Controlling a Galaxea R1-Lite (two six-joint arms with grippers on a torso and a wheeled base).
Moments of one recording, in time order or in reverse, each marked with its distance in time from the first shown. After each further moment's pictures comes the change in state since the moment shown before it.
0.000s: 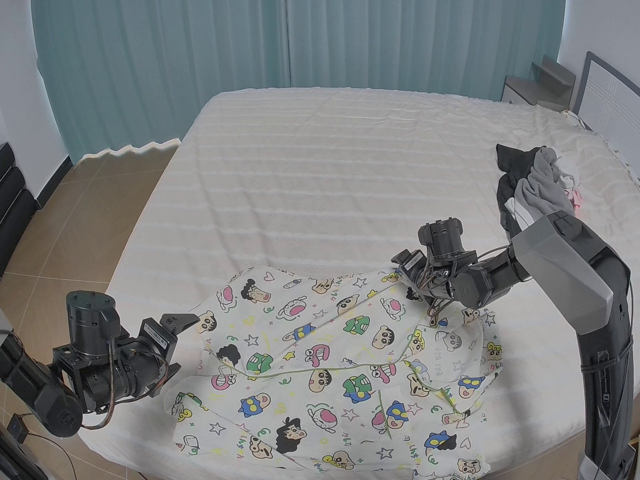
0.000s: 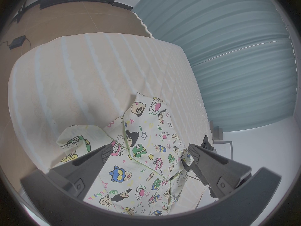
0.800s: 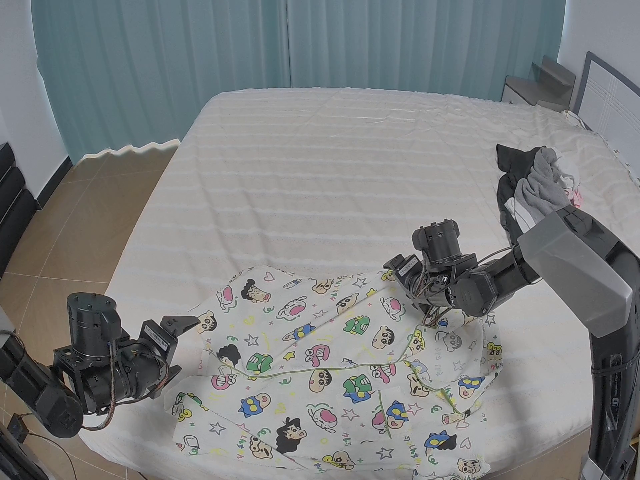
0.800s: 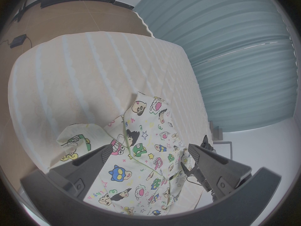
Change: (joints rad) left arm 0.000 0.009 0.007 -0.006 -0.003 -0.007; right arm 0.059 -0.089 0.117 -0.003 0.002 0.057
